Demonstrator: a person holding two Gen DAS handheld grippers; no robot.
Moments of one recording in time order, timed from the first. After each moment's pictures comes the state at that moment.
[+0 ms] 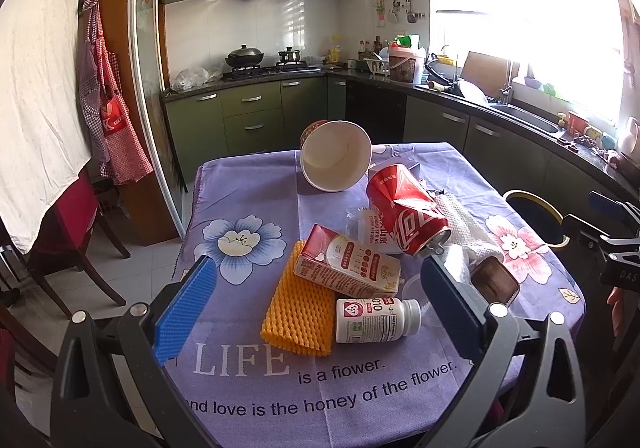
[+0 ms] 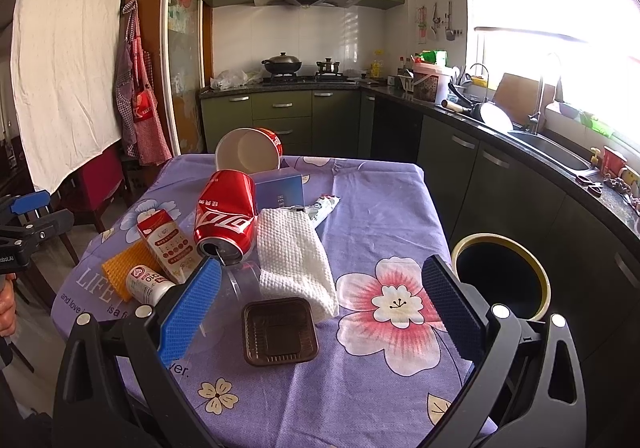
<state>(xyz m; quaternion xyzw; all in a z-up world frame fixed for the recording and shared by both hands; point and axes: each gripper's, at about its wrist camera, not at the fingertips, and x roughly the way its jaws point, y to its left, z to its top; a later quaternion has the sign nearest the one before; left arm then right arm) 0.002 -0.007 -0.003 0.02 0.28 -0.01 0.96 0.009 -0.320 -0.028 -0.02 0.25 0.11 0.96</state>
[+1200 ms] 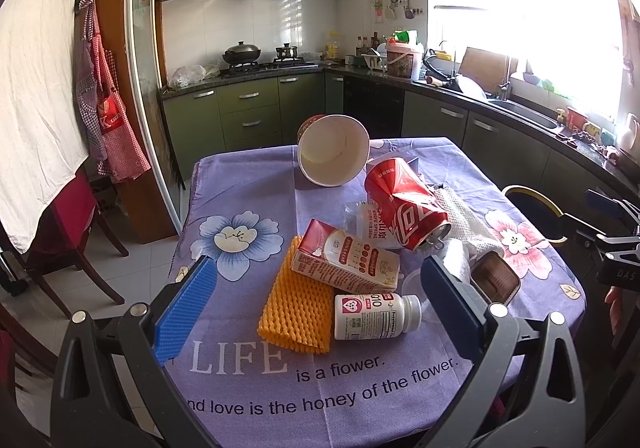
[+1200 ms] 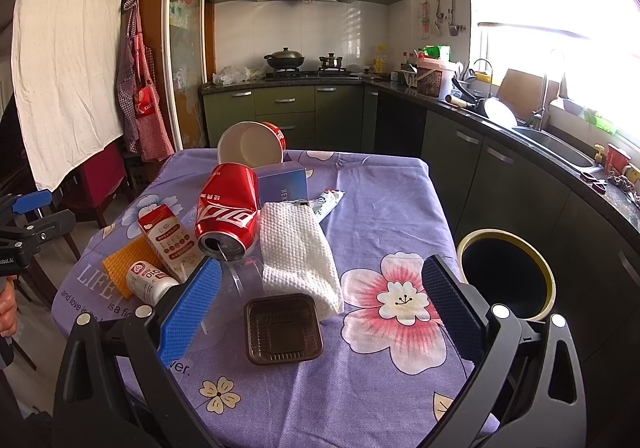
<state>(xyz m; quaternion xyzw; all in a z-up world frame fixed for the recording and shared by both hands) 0.003 -0.013 -0.009 0.02 0.28 -0.02 0.96 0.012 -0.317 -0.034 -0.02 0.26 0.12 0.96</state>
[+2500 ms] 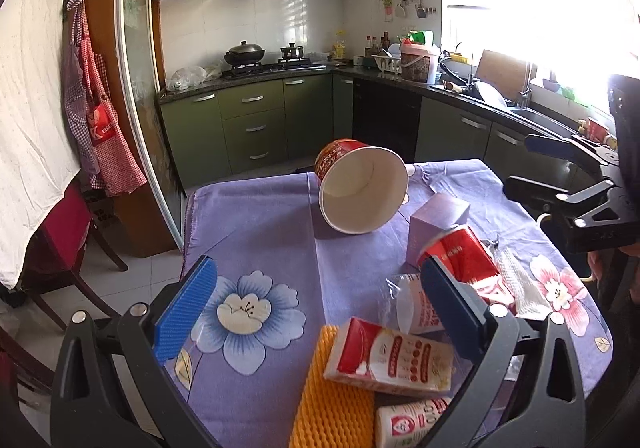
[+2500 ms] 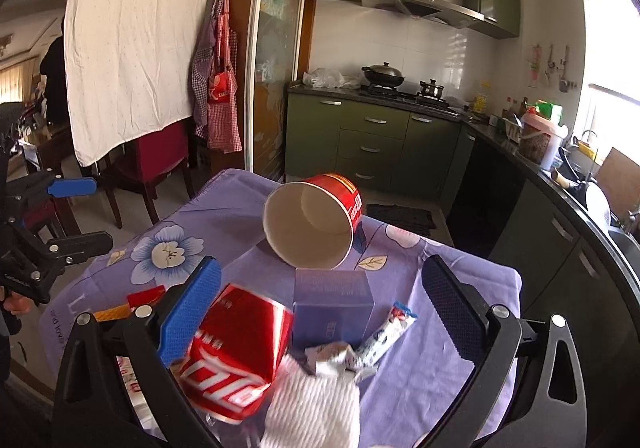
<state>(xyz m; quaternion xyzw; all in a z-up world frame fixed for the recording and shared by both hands) 0.135 0.016 0.002 0.03 0.29 -0.01 0.96 0.215 -0.213 -0.005 -0.14 0.23 0.29 0.92</state>
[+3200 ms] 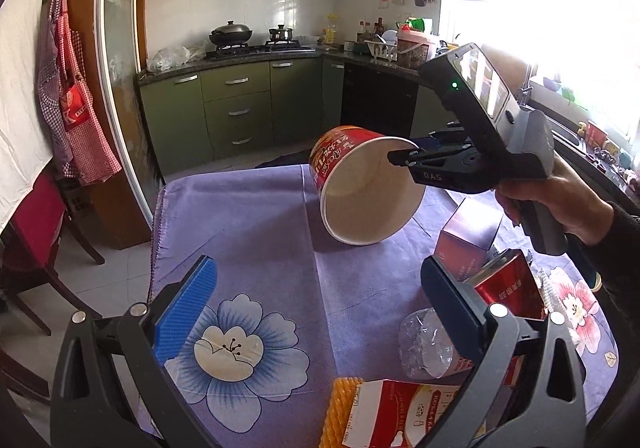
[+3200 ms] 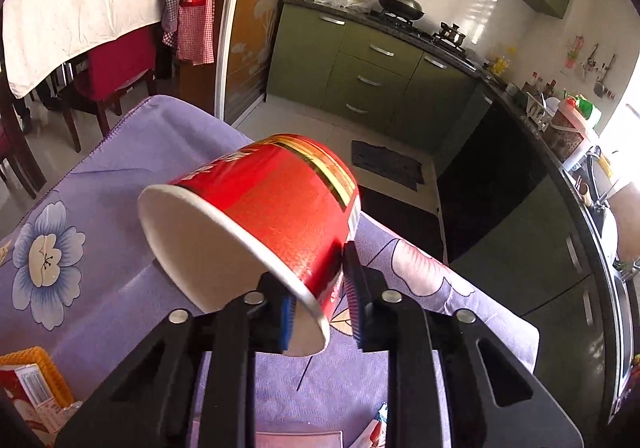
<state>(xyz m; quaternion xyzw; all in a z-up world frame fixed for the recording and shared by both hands) 0.201 0.037 -0.028 0.00 0.32 -0.04 0.95 0.414 -0.101 -0.079 -0.24 0.35 0.24 0.87</state>
